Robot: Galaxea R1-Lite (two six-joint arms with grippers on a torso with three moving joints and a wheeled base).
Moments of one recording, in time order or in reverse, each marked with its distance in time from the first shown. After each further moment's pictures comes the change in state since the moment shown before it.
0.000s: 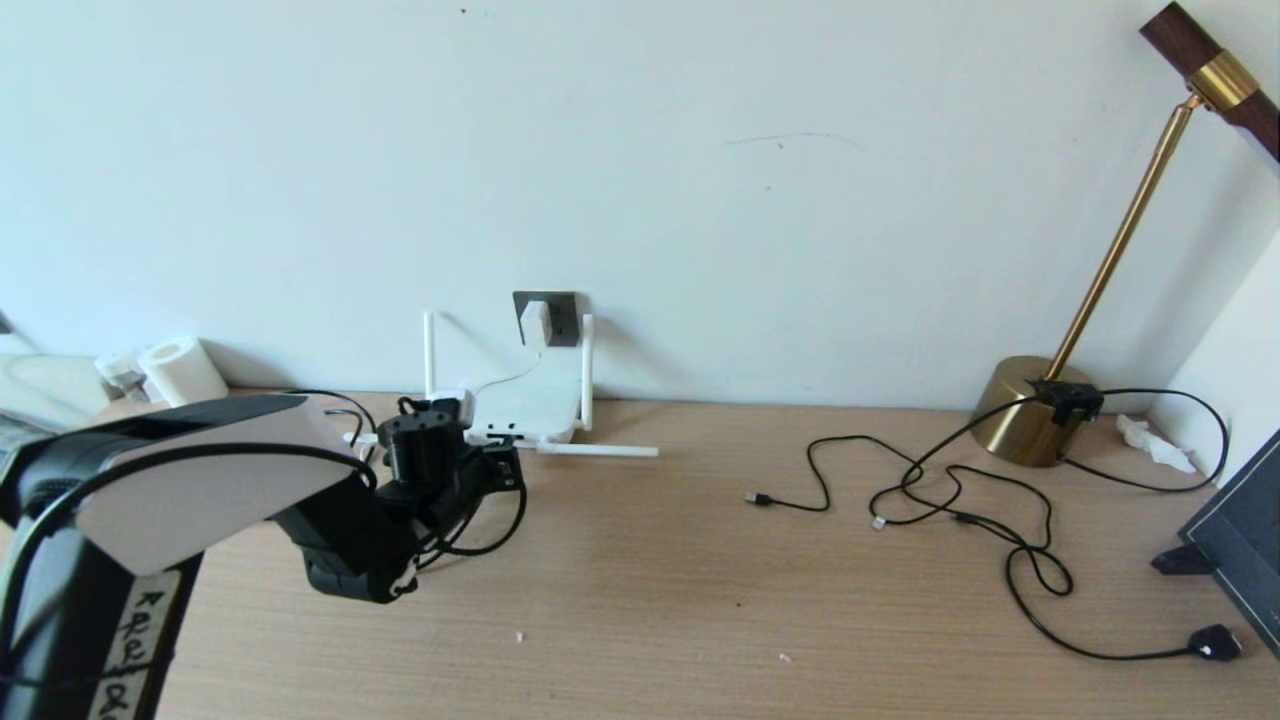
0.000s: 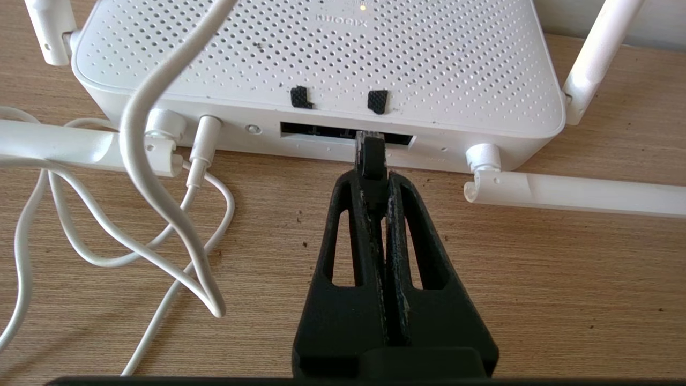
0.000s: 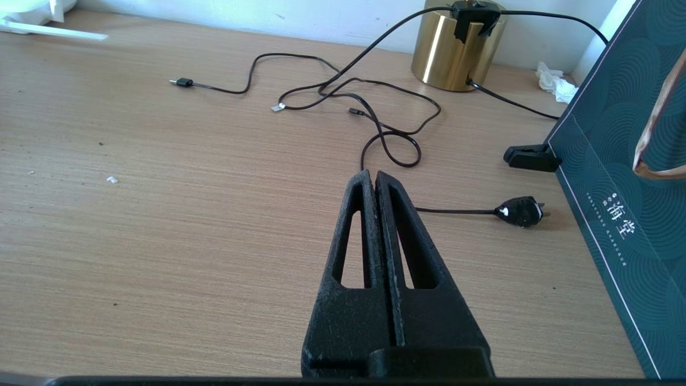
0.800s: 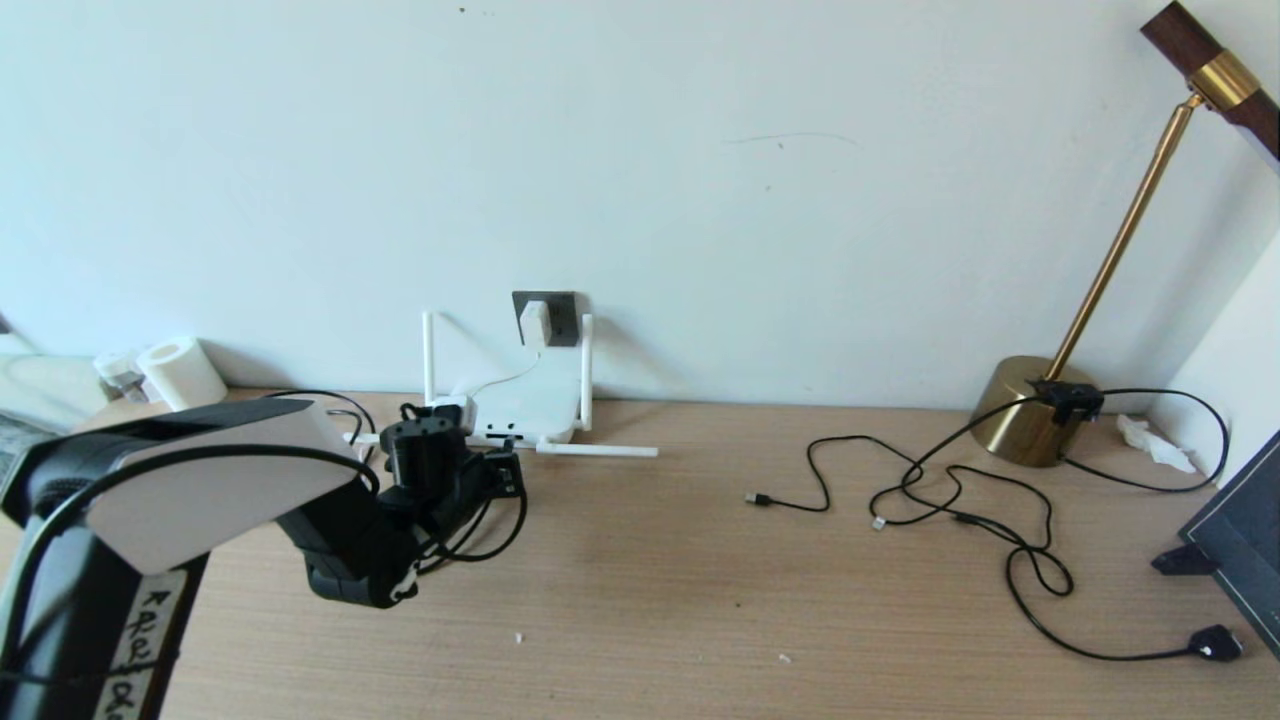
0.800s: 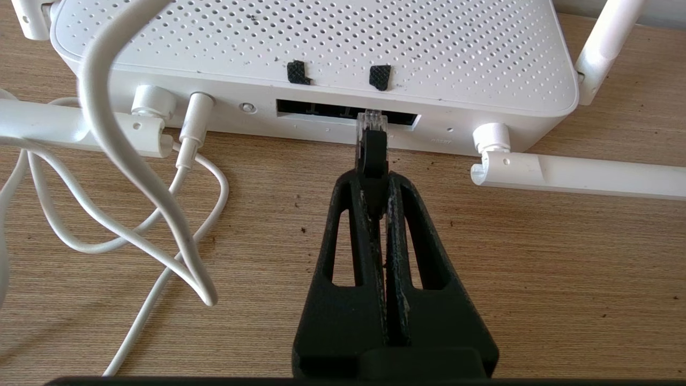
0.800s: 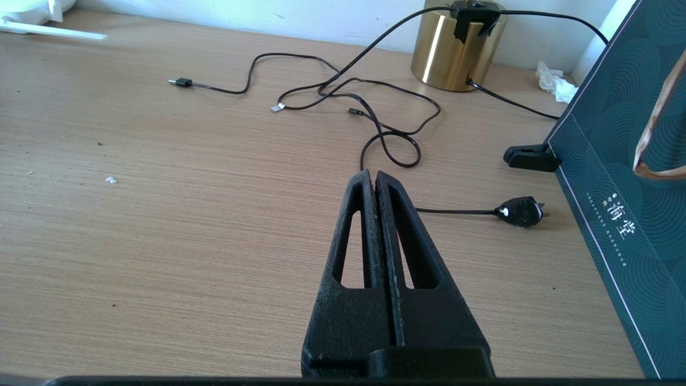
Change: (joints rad) left arm 0.000 0.009 0.012 -0.001 -0.005 0.000; right arm 0.000 0.000 0.000 0.000 0.000 0.000
